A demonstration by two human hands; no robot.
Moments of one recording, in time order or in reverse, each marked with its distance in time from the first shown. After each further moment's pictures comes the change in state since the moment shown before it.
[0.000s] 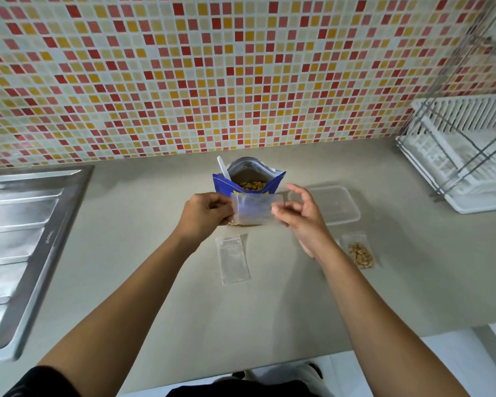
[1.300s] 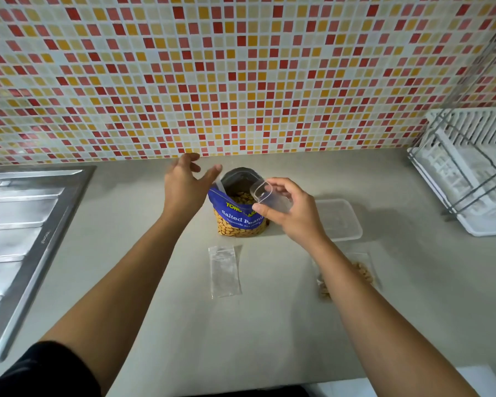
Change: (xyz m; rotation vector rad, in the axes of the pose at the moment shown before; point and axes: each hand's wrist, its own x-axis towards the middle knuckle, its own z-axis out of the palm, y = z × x) left_hand 0.049 0.041 -0.002 0.328 0.455 0.097; right_hand 0.034 -0.031 -0.003 -0.499 -0.100 -0.353
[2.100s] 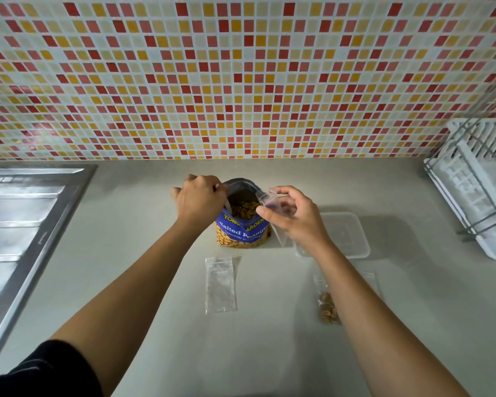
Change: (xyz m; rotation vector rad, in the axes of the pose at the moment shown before) left_hand 0.013 0.003 0.037 0.341 -0.124 0.011; right_hand 0.031 0.020 -0.007 0.091 -0.086 0.145
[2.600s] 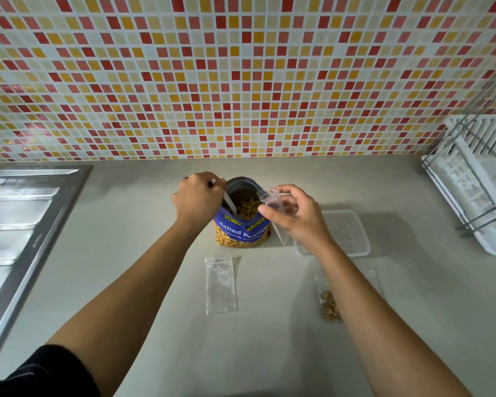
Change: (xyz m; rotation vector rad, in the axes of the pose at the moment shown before) left_hand 0.004 -0.001 -0.001 -0.193 0.015 -0.084; right_hand -0.002 0.000 -0.001 -0.010 0.016 0.011
